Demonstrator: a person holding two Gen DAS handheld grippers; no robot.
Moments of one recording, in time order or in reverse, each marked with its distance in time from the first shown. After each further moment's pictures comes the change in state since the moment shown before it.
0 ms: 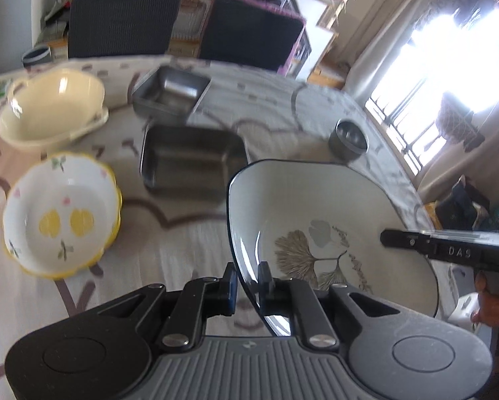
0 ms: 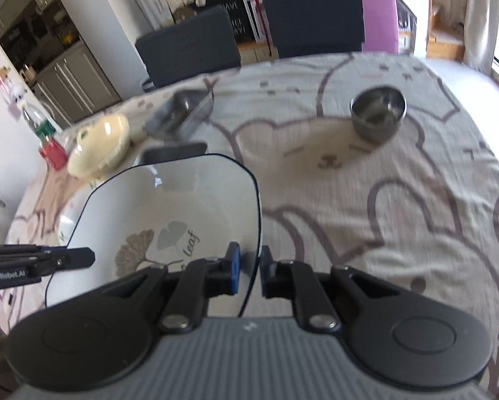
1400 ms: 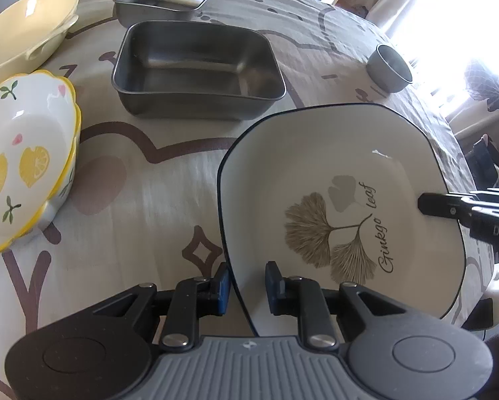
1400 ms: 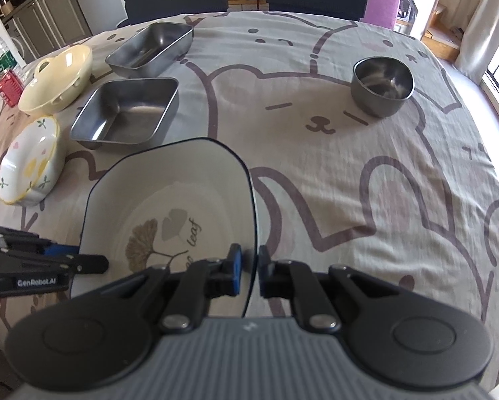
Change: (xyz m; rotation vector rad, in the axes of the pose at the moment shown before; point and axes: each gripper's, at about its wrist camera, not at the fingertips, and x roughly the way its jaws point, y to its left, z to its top) left arm 0.096 0.015 -0.015 0.000 0.213 0.034; right arm 0.058 0.015 -0.006 -0.133 0.150 -0.175
